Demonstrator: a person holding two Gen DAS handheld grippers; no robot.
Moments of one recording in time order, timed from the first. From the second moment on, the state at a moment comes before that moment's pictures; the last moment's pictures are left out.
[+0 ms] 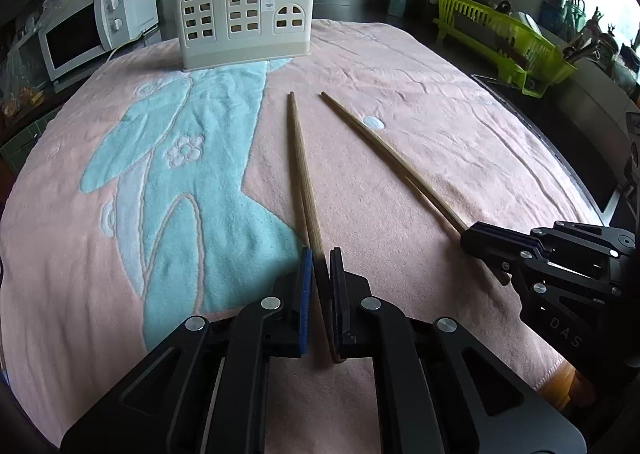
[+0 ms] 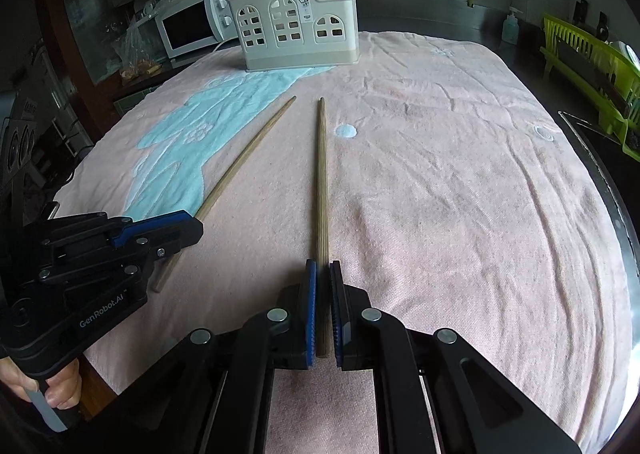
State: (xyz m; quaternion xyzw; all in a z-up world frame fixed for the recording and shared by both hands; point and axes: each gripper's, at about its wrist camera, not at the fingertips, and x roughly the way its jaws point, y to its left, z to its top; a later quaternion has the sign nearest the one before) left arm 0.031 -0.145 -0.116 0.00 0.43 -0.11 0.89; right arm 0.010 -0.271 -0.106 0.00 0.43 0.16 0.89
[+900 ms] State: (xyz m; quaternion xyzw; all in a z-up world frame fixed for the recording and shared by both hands) left arm 0.116 -0.064 0.037 -0.05 0.26 -0.15 0.95; right arm 0.118 -0.268 0.099 0.00 0.29 0.21 0.93
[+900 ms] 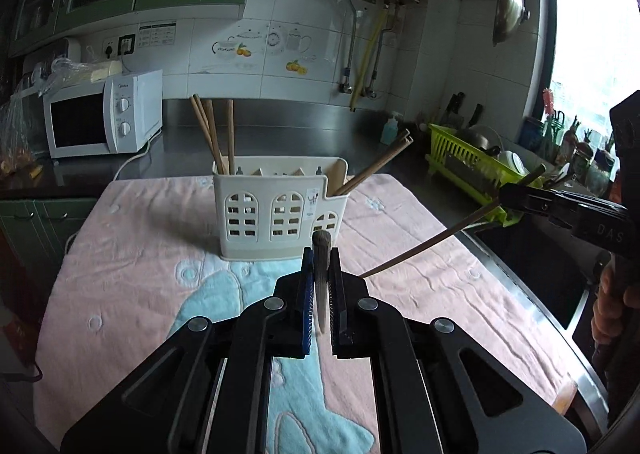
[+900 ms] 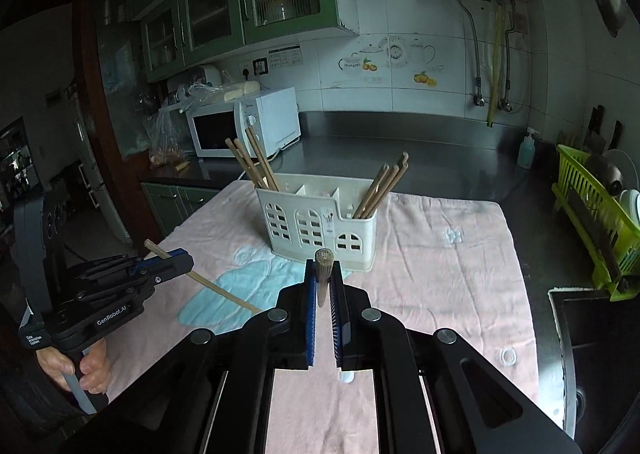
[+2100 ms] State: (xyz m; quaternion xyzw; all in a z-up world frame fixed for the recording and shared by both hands) left arm 0.300 -0.039 0.137 -0.04 0.19 -0.06 0.98; right arm 0.286 -0.229 0.123 -0.05 0.36 0.19 0.91
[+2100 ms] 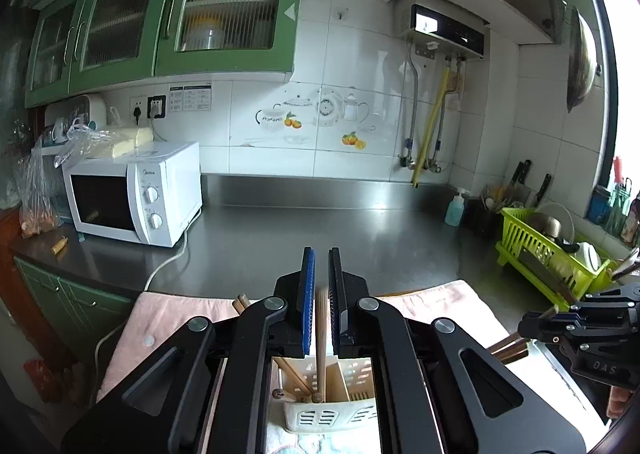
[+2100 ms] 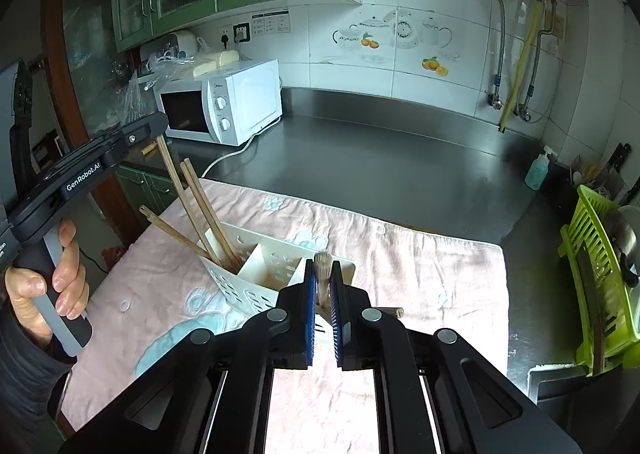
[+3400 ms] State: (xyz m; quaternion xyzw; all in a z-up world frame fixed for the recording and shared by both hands) left arm 0.049 -0.039 0.042 -0.01 0.25 -0.07 0.97; right arm 0.026 -0.216 0.034 -0.03 0.27 0.14 0.95
